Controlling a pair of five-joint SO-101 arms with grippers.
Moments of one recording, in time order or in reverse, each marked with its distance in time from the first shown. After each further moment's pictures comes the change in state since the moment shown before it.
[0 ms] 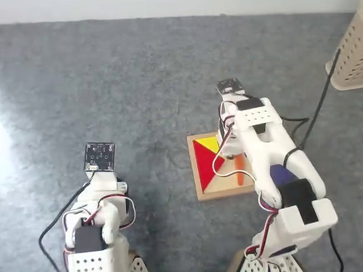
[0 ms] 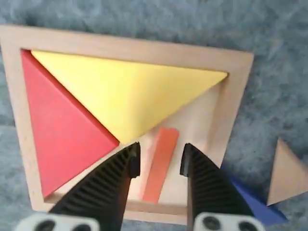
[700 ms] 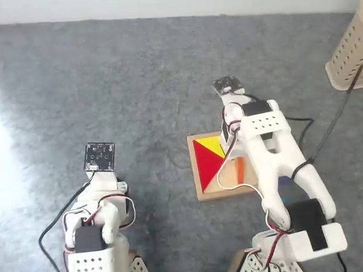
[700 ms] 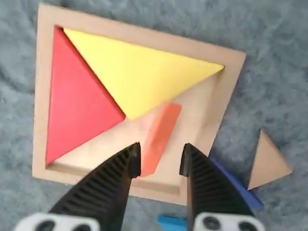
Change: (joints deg) left arm 0.0 0.0 0.0 0.0 0.0; right arm 0.0 -10.5 4.8 3.2 8.1
